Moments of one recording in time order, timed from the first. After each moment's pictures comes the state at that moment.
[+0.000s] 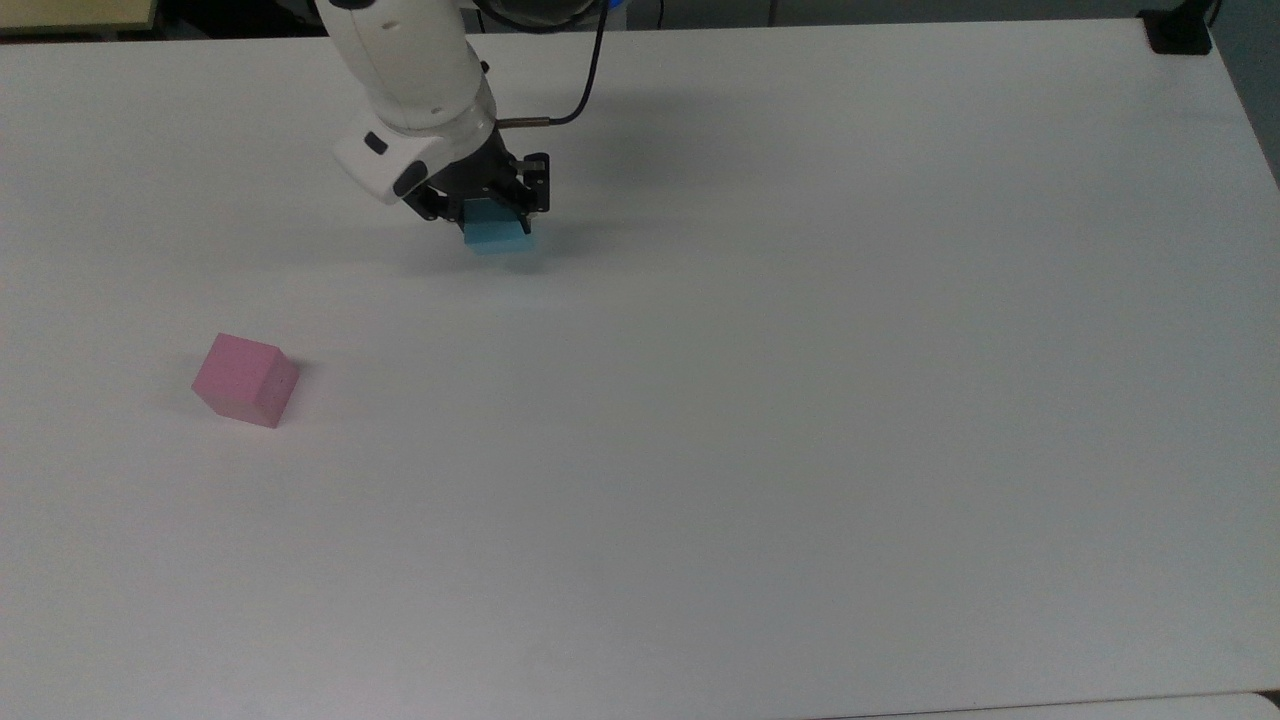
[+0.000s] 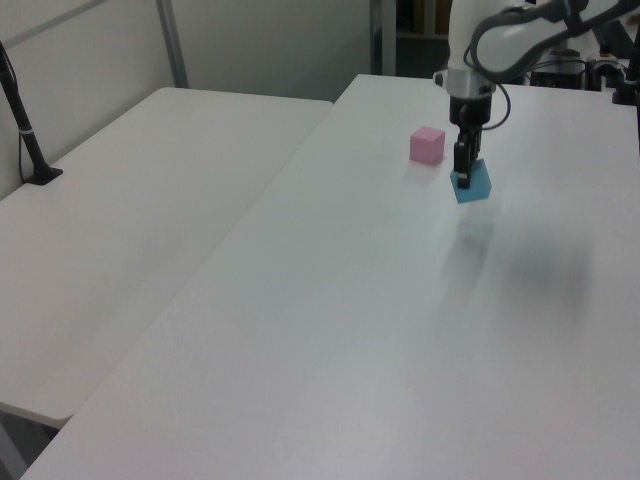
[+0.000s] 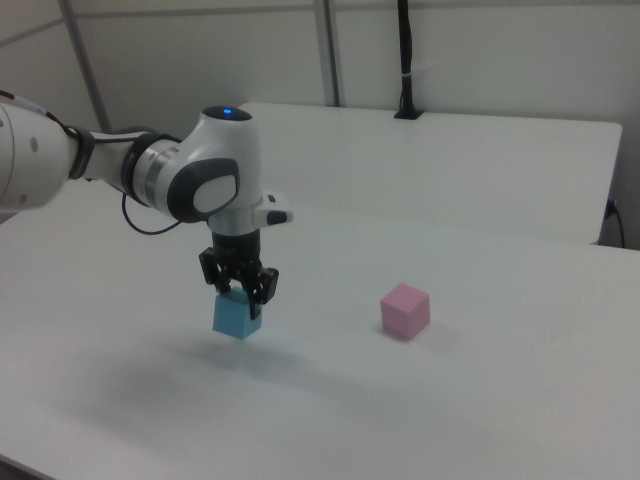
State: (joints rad) arm 0.08 0.16 -0.17 -1.99 0.14 2.06 -0.21
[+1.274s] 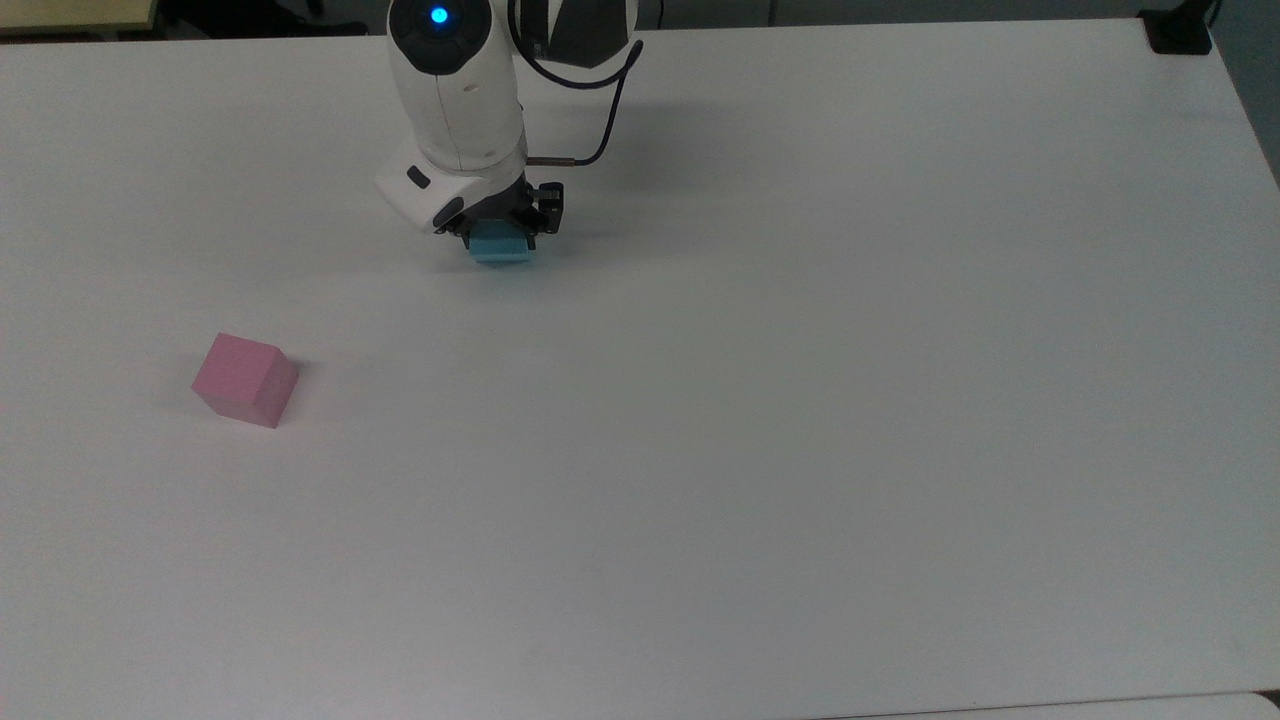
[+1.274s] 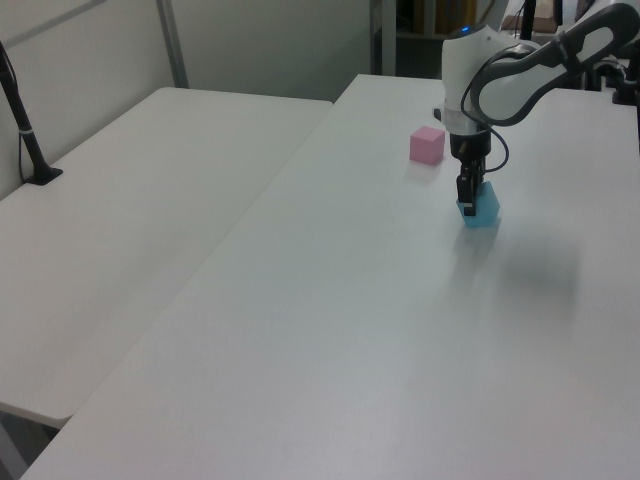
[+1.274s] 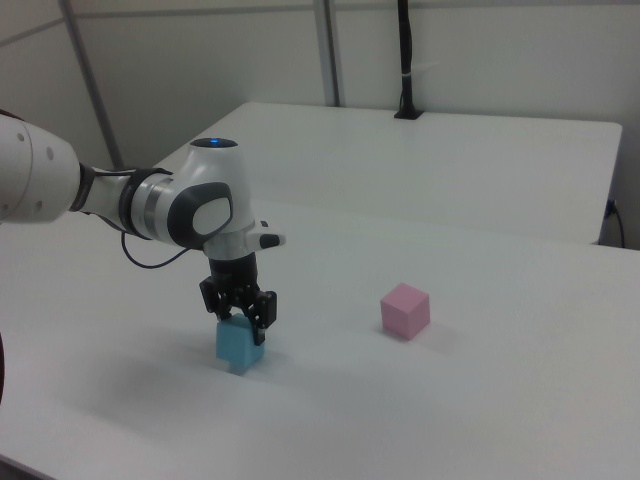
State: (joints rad) arm 0.09 0.21 -0.14 -2.05 0.00 2.14 -0.08
